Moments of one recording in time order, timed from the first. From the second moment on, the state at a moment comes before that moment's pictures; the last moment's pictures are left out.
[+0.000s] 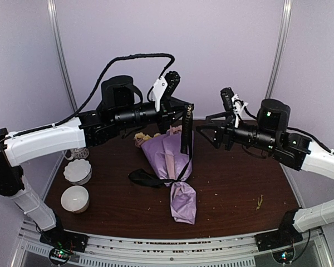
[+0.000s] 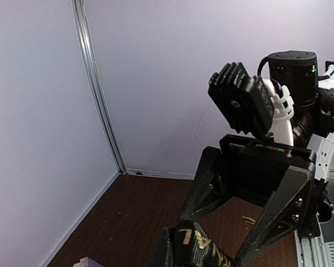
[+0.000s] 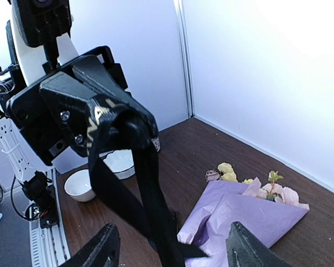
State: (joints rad) left arm -0.98 1.58 1.43 0.15 0.30 0.17; right arm 0.82 1.06 0.93 0.04 -0.20 0.11
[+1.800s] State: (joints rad) left arm -0.80 1.73 0.98 -0.34 0.05 0.16; right arm 0.40 1.34 0.65 -0.07 -0.04 0.57
